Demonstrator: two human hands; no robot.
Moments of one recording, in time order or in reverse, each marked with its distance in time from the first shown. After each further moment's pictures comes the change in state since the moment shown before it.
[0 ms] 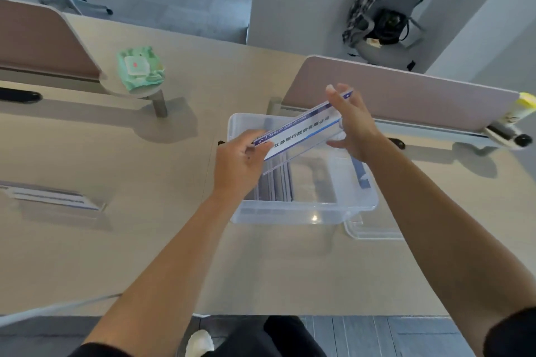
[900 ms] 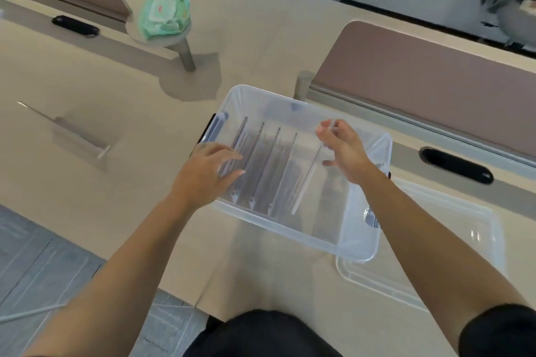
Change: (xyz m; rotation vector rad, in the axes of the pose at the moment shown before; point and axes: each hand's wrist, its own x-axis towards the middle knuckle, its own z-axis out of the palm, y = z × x) left_hand -0.003 -0.078 0.056 0.779 -0.162 -0.098; right_hand 0.178 0.139 -0.046 -0.083 -0.487 0.095
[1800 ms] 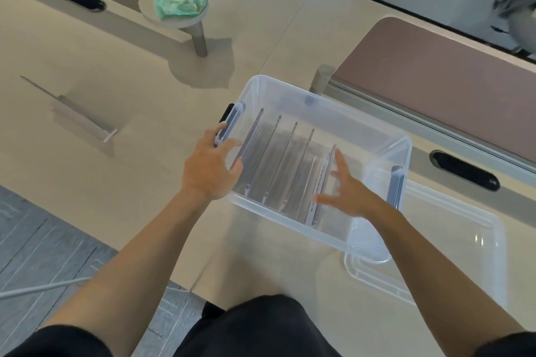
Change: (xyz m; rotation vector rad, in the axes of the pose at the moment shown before) left_hand -0.004 -0.032 0.018 0.086 0.146 -0.187; right_hand -0.034 0.060 0.011 -0.730 -0.296 0.164
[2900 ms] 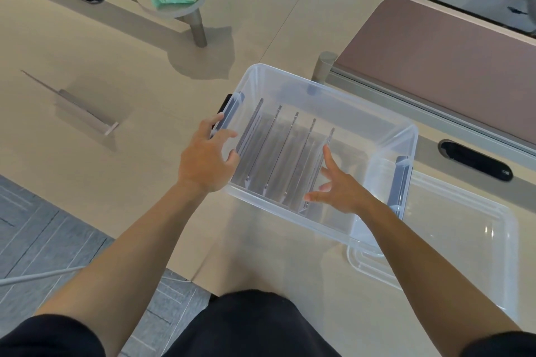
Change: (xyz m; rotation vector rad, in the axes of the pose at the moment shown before) left_hand 0.000 0.002 -0.001 0.009 -0.010 -0.037; right_hand -0.002 -0.010 0.018 0.030 -0.069 -0.059
